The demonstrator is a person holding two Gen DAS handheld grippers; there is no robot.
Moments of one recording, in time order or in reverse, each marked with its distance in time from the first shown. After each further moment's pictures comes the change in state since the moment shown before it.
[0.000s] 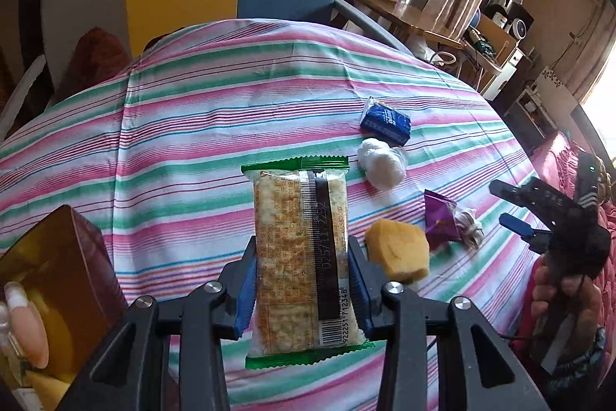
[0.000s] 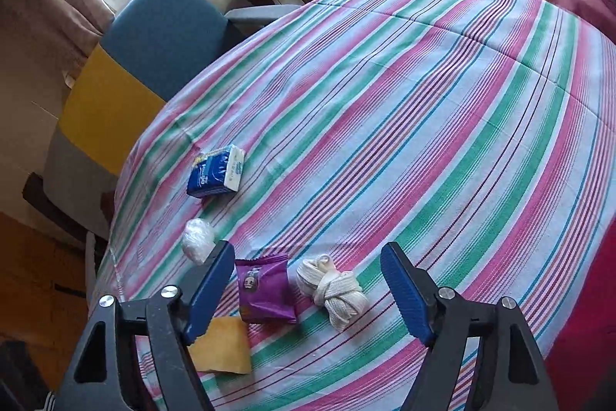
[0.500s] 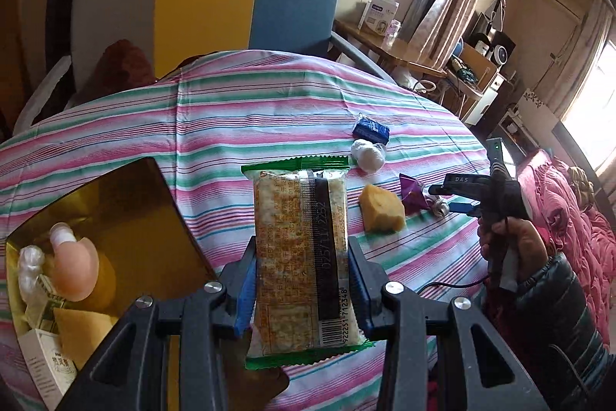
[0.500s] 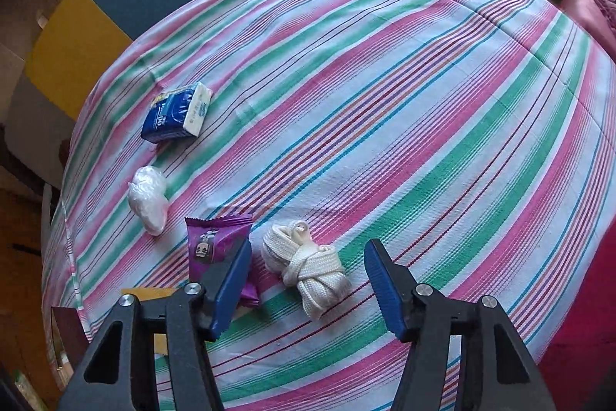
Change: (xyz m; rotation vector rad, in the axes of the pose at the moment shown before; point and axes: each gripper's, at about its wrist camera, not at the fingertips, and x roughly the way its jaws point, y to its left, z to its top) left arm -0.108 0.045 -0.073 -0.030 -0.126 -0.050; right arm 0.037 0.005 -0.011 -0.119 0.149 -0.158
